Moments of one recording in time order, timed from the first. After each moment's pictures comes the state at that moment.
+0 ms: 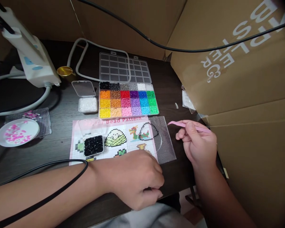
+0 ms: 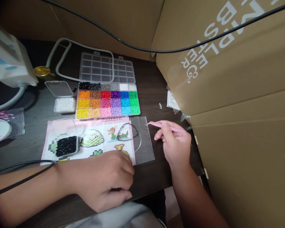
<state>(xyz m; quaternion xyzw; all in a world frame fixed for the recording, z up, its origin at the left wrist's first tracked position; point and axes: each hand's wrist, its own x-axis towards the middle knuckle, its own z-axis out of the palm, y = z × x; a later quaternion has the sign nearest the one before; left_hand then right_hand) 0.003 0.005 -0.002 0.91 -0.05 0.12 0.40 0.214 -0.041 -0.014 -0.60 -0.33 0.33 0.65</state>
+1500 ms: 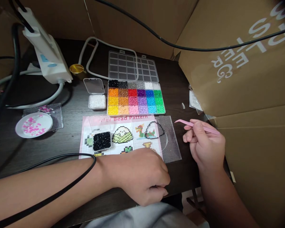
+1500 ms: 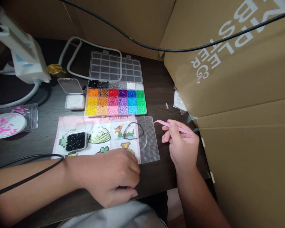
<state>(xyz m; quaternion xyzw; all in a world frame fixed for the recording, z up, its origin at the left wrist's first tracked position) 0.002 0.002 -0.006 0.91 -0.04 0.12 0.39 0.209 -0.040 -0.013 -0.60 -0.31 0.30 0.68</state>
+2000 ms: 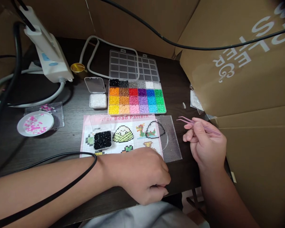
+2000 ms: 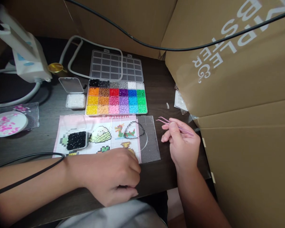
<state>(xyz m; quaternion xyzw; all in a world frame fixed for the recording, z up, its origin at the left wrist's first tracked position) 0.002 0.003 -0.004 0.91 -0.04 0.13 0.39 0.210 -0.041 -0.015 -0.60 -0.33 0.29 0.67</state>
